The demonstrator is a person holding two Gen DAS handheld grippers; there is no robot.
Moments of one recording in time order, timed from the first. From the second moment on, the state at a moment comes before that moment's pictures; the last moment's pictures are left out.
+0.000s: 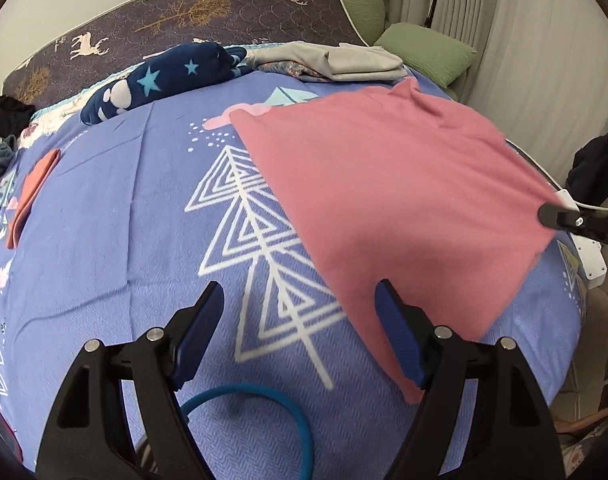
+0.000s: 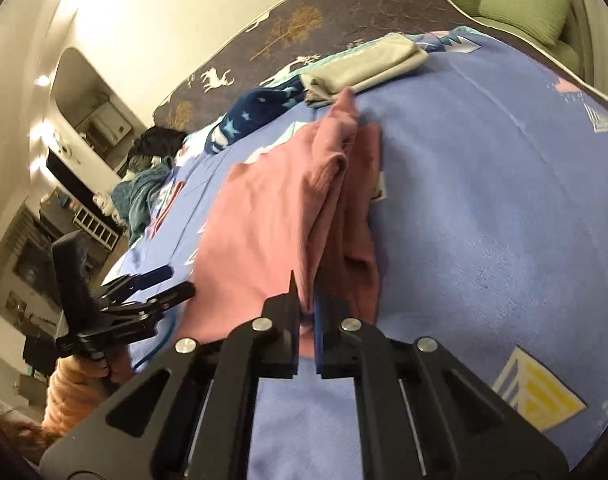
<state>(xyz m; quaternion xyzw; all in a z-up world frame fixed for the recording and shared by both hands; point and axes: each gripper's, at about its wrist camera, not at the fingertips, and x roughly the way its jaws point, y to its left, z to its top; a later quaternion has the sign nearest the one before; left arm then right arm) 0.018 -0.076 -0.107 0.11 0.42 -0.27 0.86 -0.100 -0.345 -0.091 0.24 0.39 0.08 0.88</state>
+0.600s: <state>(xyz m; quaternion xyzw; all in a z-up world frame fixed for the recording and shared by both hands) 0.006 -0.083 -0.121 0.09 0.44 -0.32 0.84 -0.095 -0.335 -0.107 0.13 0.44 0.03 0.89</state>
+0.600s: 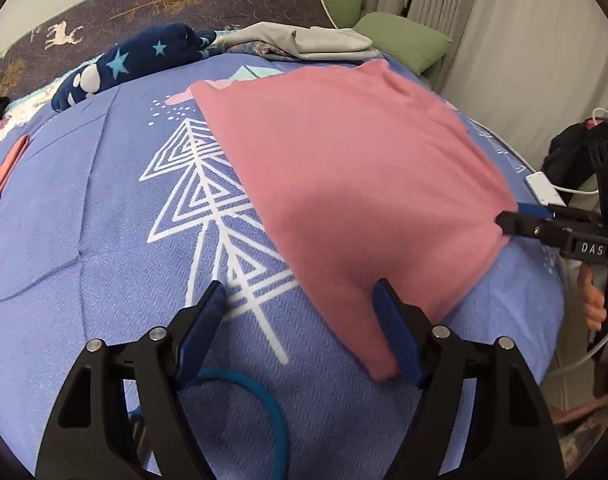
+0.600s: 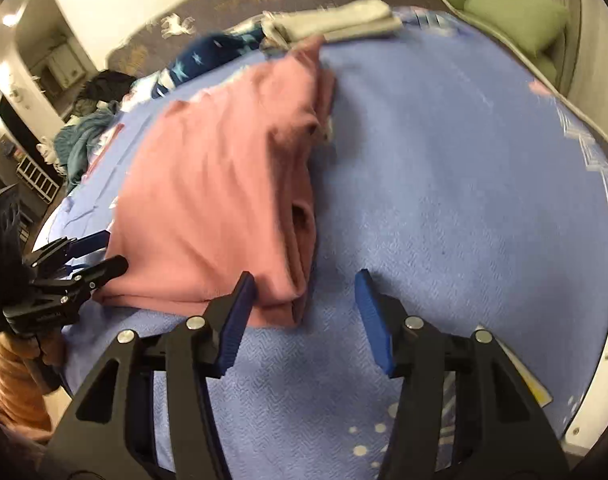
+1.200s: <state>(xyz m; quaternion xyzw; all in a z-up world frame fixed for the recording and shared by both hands) 0.133 -0.127 -0.121 0.02 0.48 -0.31 0.82 0.056 -0.370 -0.115 0.23 0.46 0.15 0.85</state>
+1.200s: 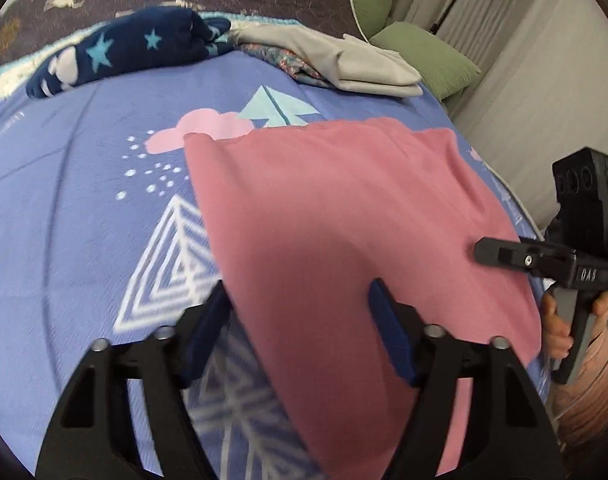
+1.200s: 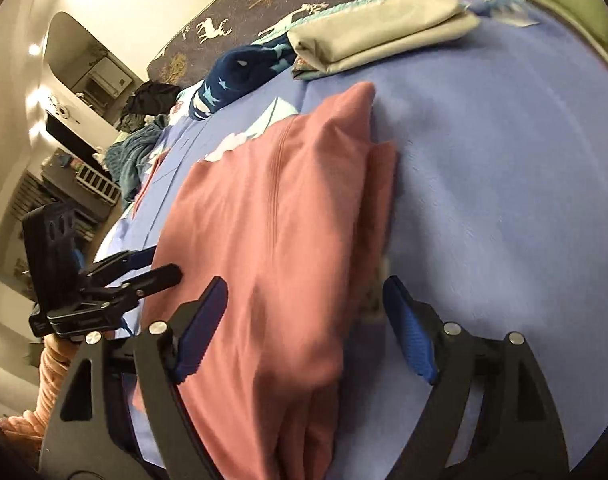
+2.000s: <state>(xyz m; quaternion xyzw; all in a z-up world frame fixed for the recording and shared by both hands) 0.046 -0.161 0.067 0.04 0.23 -0.37 0.90 -0.053 -0.344 0.062 0.03 0.18 0.06 0.98</state>
